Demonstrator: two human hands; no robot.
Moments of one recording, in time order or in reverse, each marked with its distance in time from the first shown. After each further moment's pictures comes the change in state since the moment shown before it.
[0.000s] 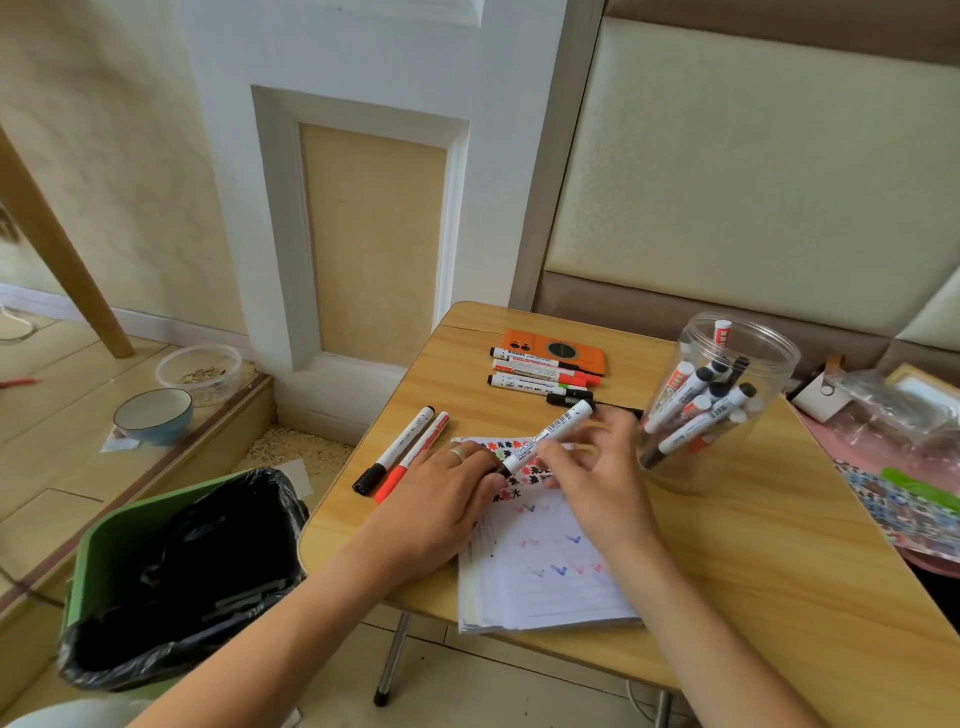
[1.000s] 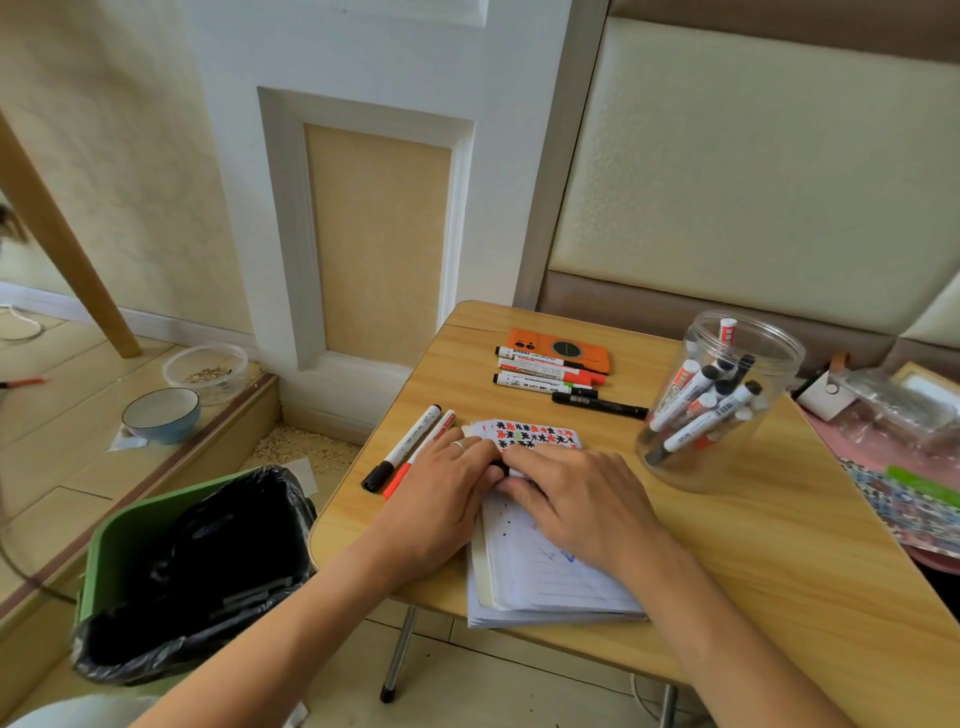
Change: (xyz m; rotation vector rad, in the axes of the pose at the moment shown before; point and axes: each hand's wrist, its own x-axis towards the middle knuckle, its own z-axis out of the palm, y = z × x) left_hand -0.003 0.003 -0.002 -0.049 0.187 0.060; right_hand 0.000 0.000 -0.004 -1.061 -0.315 -0.823
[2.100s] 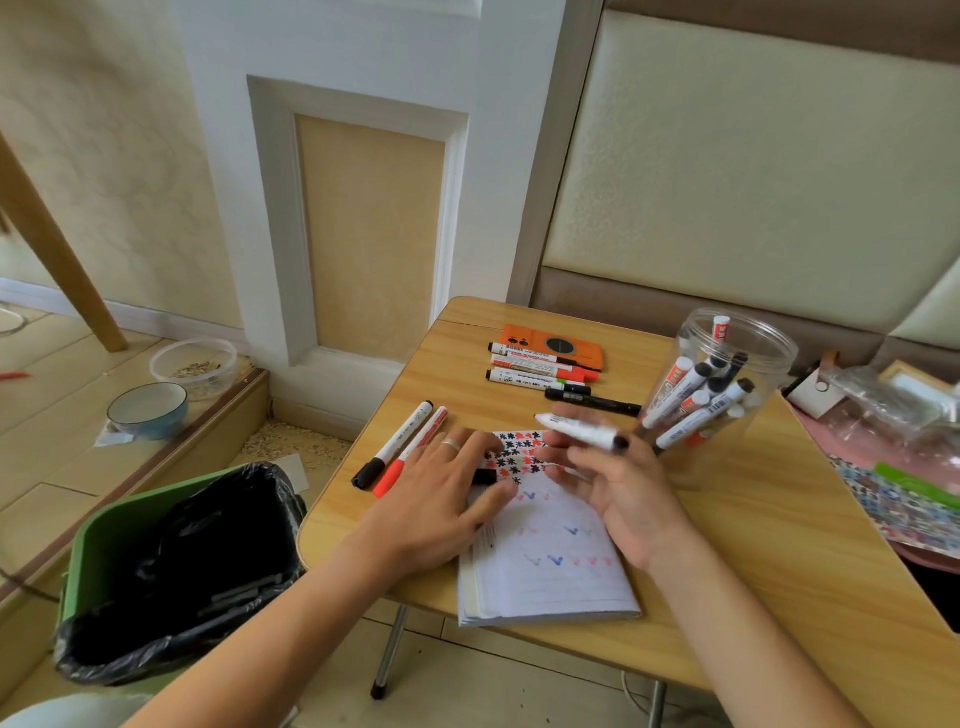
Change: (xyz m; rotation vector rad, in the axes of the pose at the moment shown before) left_hand -0.001 -0.002 0.003 -0.020 -0.230 -0.163; right_hand -0.007 0.020 -0.008 1.673 0.177 0.845
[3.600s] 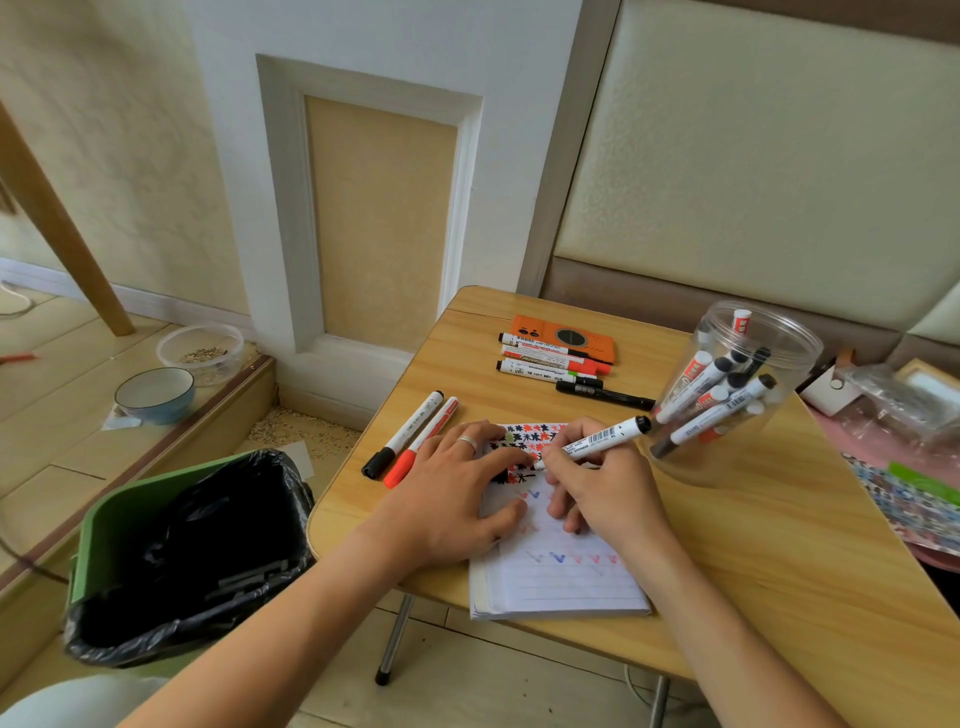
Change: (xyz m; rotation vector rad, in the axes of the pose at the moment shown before) left_hand 0.005 -0.002 0.001 0.152 -0.073 0.033; right_hand 0.002 0.018 0.015 -0.690 0.128 -0.136
